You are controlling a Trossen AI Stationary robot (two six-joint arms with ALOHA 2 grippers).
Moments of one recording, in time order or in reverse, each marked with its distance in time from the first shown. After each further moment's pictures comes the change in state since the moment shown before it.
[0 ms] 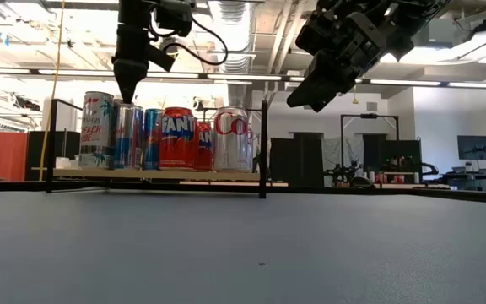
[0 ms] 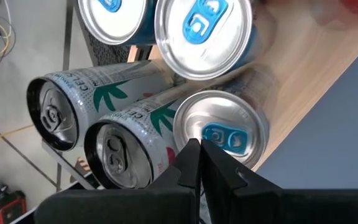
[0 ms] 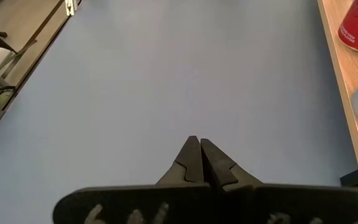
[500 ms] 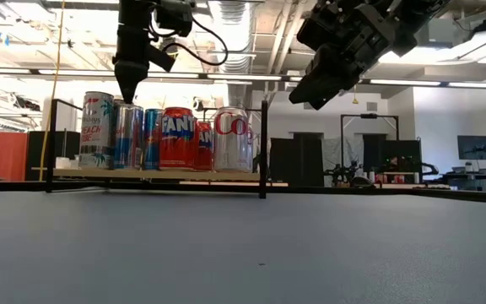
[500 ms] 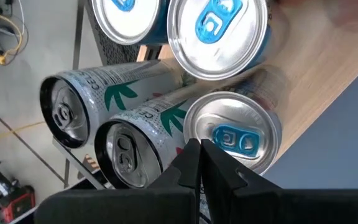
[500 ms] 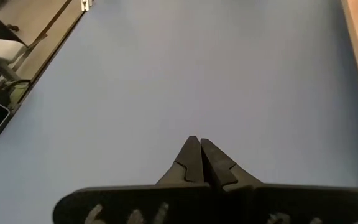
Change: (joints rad) left arm 0.000 0.000 -0.006 0.011 -0.035 -0.005; right arm 0.039 0.000 0.000 0.000 0.000 0.001
